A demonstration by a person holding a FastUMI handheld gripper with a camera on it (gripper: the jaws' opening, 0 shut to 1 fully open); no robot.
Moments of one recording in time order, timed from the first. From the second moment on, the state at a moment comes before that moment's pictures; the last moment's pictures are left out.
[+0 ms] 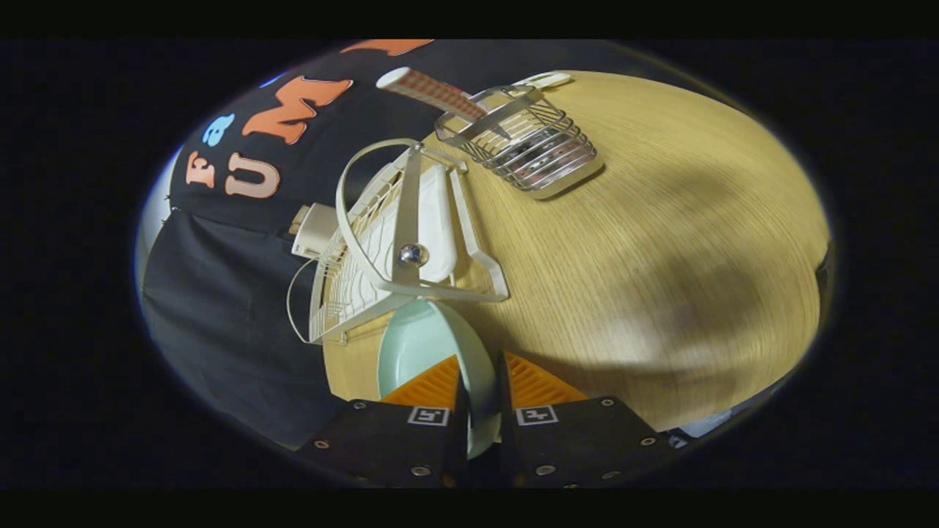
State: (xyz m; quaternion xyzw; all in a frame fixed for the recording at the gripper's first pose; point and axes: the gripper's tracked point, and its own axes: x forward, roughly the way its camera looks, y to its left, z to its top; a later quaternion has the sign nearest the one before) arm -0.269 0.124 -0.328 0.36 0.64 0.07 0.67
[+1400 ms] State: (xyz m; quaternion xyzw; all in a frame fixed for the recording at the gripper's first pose) arm -0.105 0.016 -0.285 0.05 0.41 0.01 0.91
